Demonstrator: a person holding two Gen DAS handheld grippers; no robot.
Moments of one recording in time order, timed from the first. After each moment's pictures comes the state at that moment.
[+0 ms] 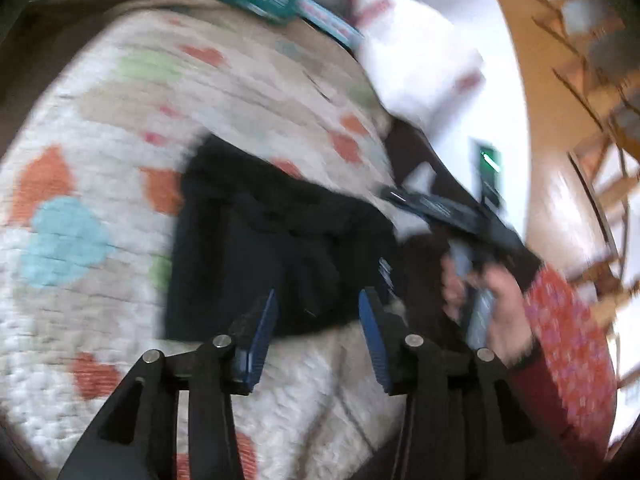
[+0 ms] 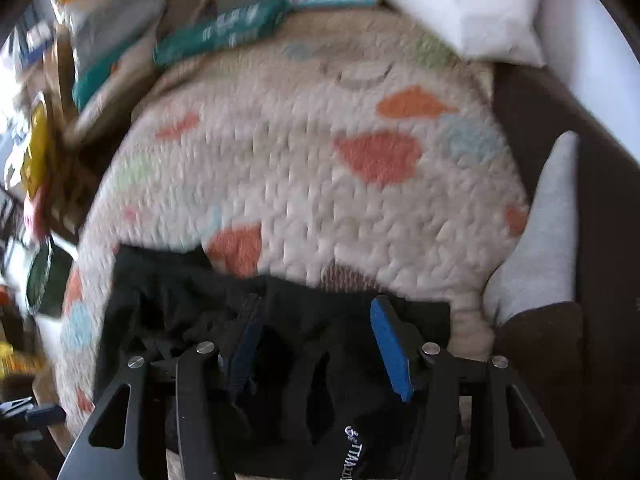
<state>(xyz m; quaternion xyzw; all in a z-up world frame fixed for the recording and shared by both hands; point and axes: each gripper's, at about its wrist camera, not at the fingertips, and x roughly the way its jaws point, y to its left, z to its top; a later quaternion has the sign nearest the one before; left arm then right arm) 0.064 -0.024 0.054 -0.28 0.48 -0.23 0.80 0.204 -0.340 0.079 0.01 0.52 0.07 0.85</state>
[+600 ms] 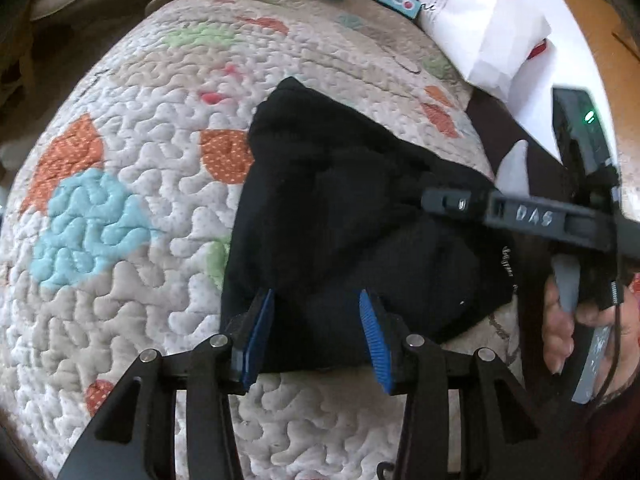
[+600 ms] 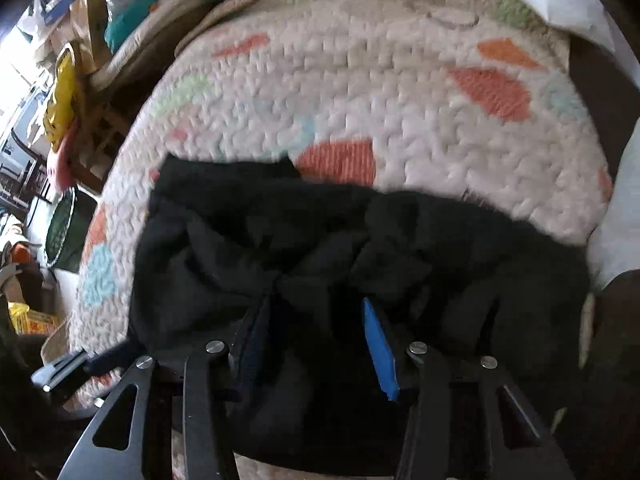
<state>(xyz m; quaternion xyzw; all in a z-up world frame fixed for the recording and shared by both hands) 0.083 -0.057 -0.029 -0.19 0.51 -0.15 0.82 0.187 -0.260 0.027 -0.01 0.58 0.14 0.80</state>
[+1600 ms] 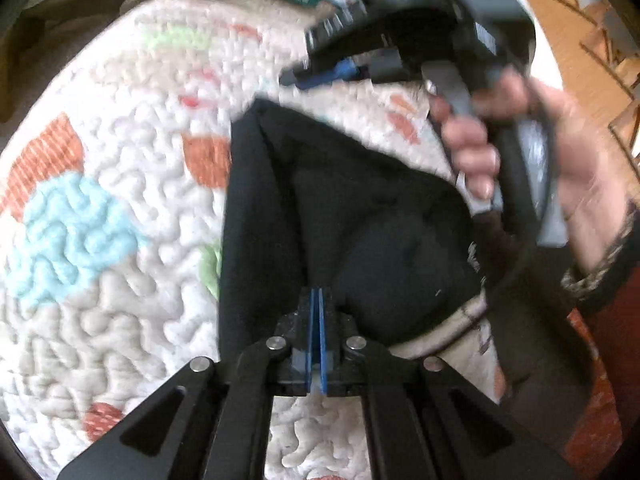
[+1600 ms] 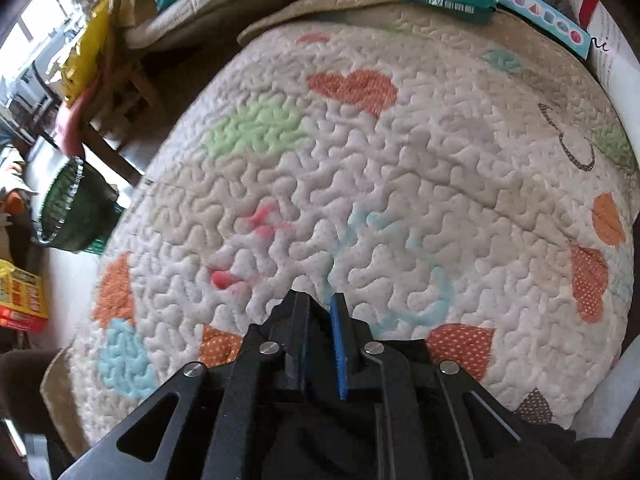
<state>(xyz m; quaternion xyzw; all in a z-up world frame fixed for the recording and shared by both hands) 0.078 -0.025 -0.023 -0.22 0.48 -0.22 0.82 0.282 -0.130 0.033 -0.11 0.58 0.21 0.78</state>
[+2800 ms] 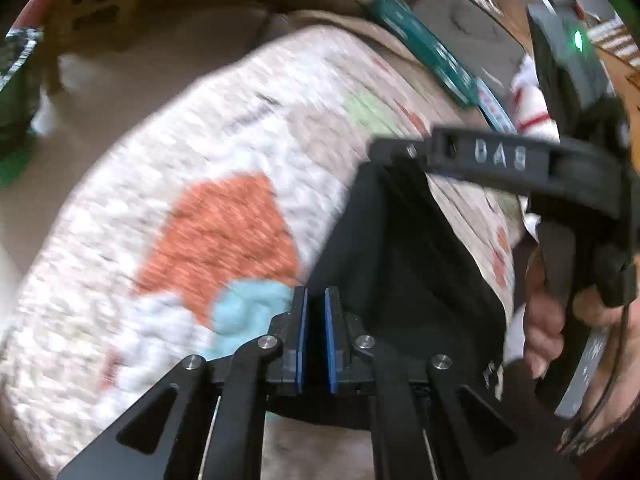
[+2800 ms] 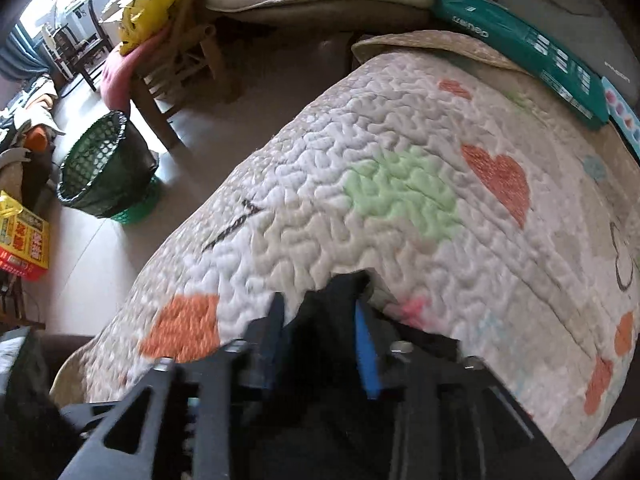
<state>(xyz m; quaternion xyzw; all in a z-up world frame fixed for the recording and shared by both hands) 0.127 0.110 -0.049 -0.36 0.47 -0.02 0.81 0.279 0.012 0.029 -0.20 0.56 0.28 0.76</state>
